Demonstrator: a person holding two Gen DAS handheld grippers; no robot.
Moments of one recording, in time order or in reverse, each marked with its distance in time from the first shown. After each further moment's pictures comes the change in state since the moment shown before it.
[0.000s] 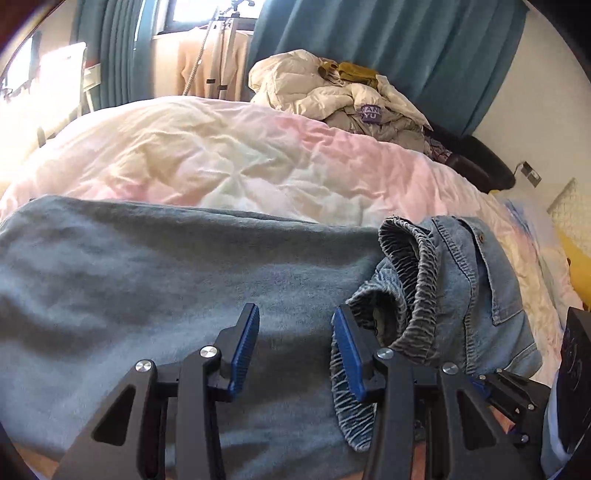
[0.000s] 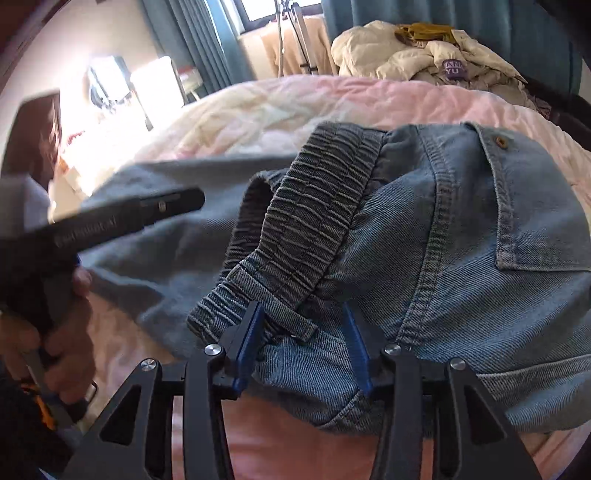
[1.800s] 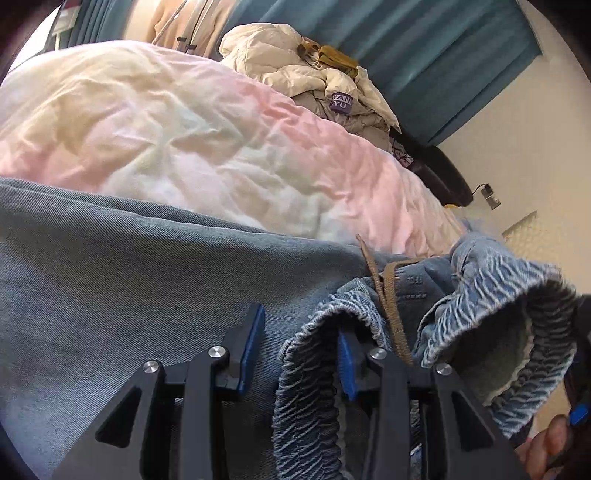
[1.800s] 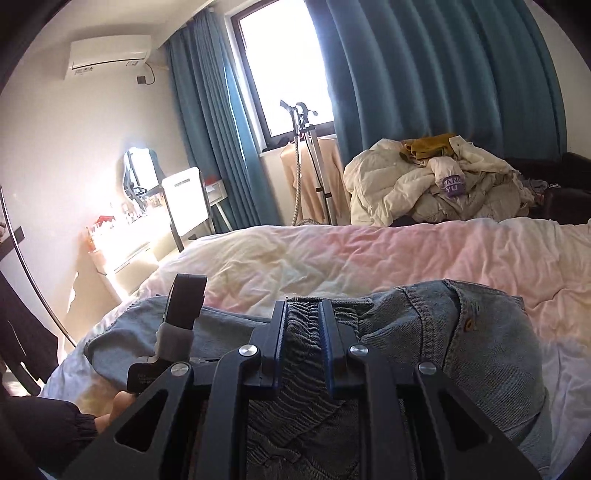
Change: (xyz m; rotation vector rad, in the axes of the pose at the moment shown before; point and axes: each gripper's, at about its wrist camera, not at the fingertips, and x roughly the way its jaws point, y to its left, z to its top) left arm 0.061 0.011 0.034 -0.189 0.073 -0.283; right arm -0.097 -0.011 0.059 -0.009 -0.515 0.088
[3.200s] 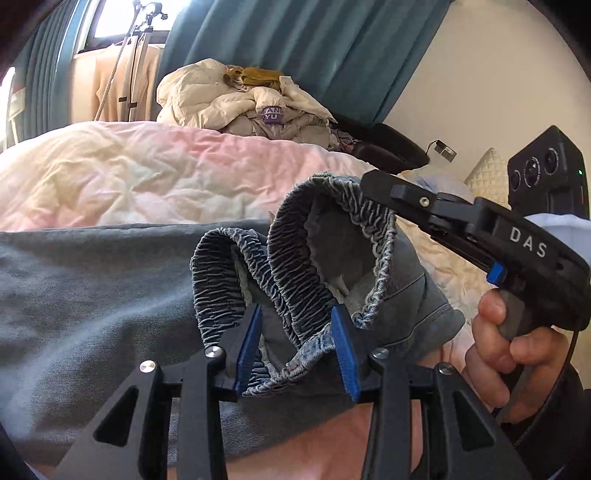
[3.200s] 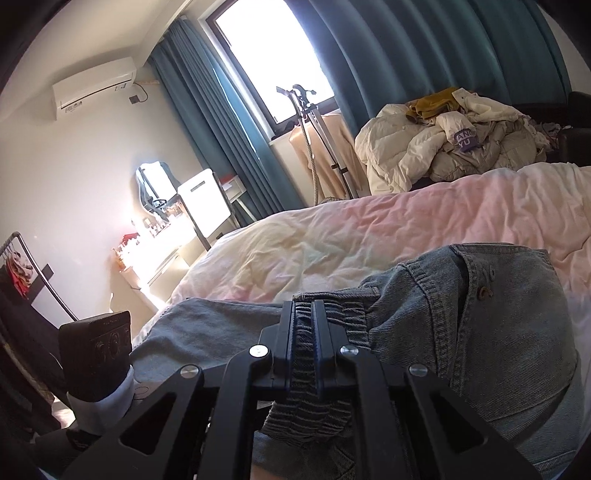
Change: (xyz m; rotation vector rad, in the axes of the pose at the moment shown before) left arm -0.079 -0.075 -0.070 0.346 -0.108 -0.025; right arm 0.010 -0.028 -0.004 0.171 0.088 0.129
